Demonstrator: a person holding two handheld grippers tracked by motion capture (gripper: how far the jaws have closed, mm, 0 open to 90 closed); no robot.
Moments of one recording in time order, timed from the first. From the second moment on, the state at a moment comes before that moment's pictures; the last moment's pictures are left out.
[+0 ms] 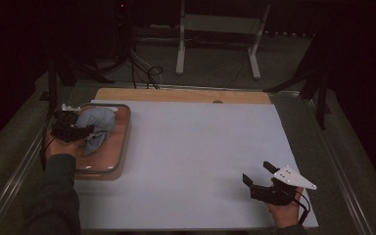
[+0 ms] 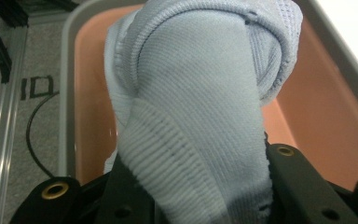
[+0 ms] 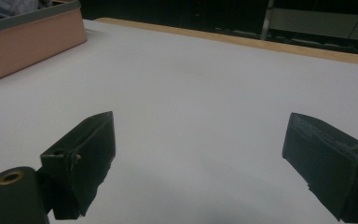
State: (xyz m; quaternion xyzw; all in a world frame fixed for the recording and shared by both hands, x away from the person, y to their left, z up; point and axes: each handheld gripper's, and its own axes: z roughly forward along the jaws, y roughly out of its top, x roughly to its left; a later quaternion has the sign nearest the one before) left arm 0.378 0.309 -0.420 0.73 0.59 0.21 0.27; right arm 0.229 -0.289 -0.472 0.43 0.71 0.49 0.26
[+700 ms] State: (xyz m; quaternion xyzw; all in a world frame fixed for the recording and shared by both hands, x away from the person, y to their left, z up) left arm 0.367 0.311 -0.406 0.73 0.57 0.22 0.30; right arm 0.229 -0.289 -0.472 0.44 0.71 0.48 0.26
